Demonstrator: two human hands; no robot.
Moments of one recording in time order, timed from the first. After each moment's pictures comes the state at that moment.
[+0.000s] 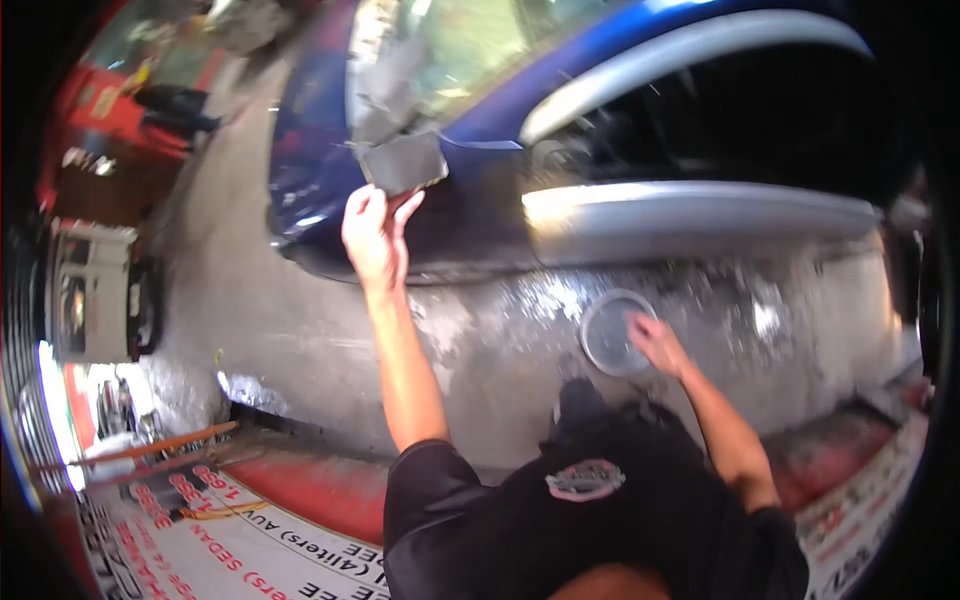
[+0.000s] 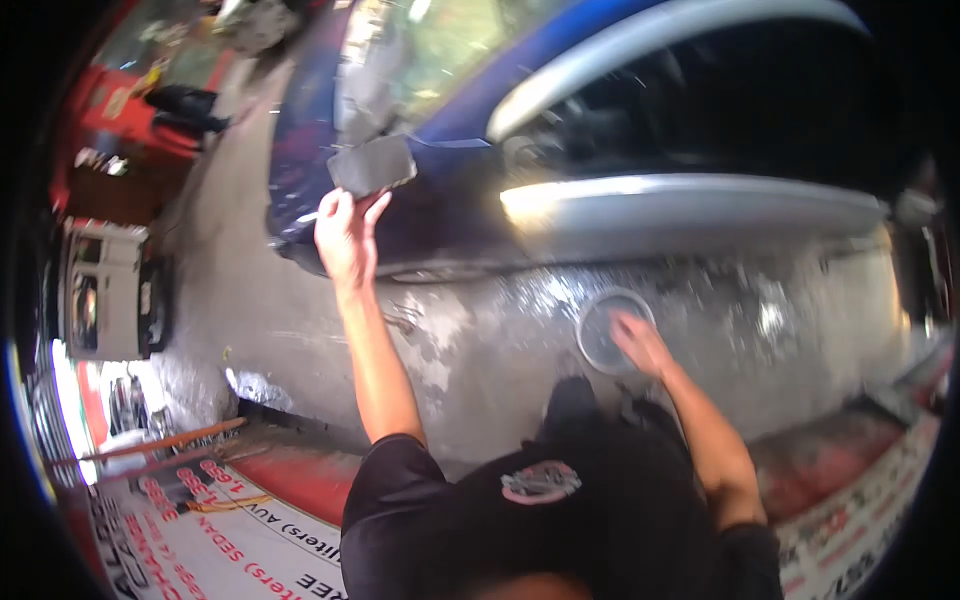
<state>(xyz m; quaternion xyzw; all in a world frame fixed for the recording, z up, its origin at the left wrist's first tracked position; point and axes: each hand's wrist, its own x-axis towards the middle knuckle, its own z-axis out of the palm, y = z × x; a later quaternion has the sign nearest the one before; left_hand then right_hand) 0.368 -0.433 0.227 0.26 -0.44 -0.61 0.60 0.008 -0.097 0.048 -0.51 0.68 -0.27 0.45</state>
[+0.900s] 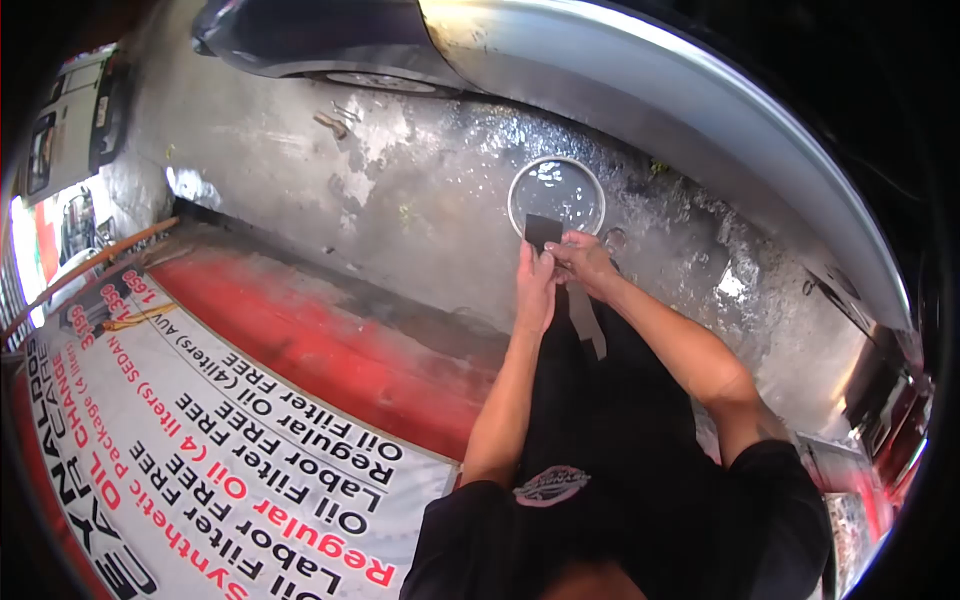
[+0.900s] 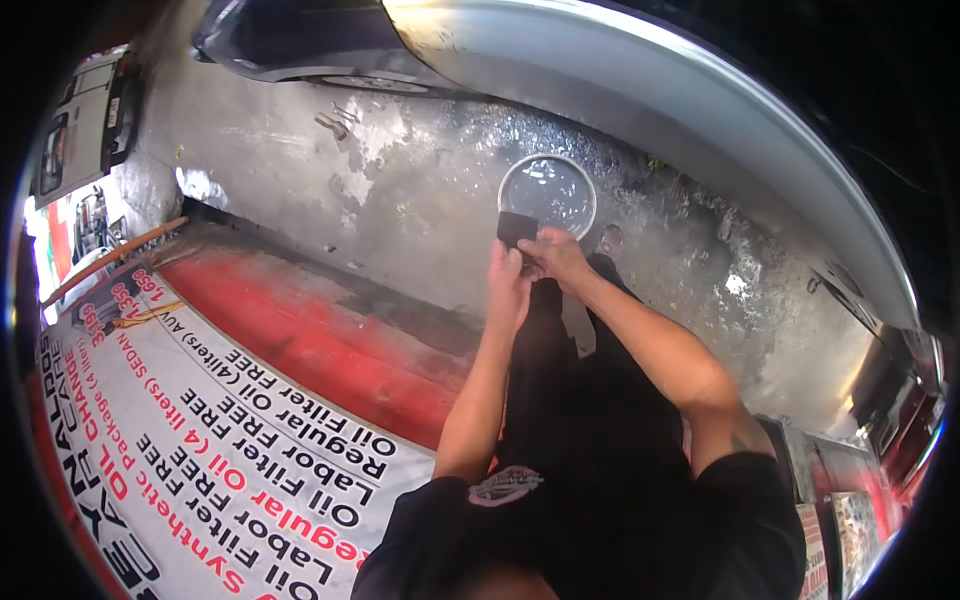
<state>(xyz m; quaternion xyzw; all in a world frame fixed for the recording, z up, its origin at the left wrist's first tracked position) 0.037 0.008 -0.066 0.45 -0.08 -0.69 0.56 -0.088 -0.046 -0.092 -0.12 0.52 -0.22 0.81</state>
